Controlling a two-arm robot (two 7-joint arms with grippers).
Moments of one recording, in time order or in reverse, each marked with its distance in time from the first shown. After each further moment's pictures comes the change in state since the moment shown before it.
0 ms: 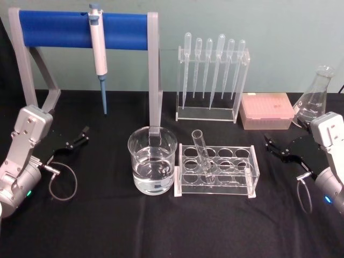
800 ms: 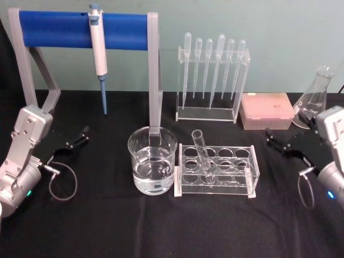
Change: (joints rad) left arm 0.000 0.000 0.000 0.000 0.000 0.000 0.000; right arm -0.001 0.002 0.025 -0.016 0.025 -0.004 0.033
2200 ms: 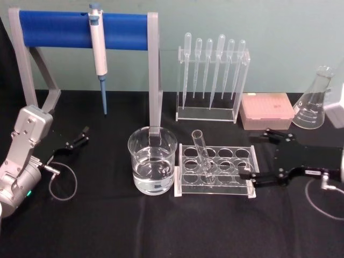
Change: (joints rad) left arm 0.000 0.000 0.000 0.000 0.000 0.000 0.000; right arm 0.114 0.270 -0.020 -0.245 0.212 0.230 0.804
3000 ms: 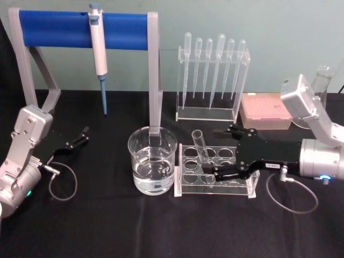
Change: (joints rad) left arm 0.000 0.000 0.000 0.000 0.000 0.000 0.000; right arm 0.117 -0.125 -0.126 0.050 0.016 0.047 -0.032
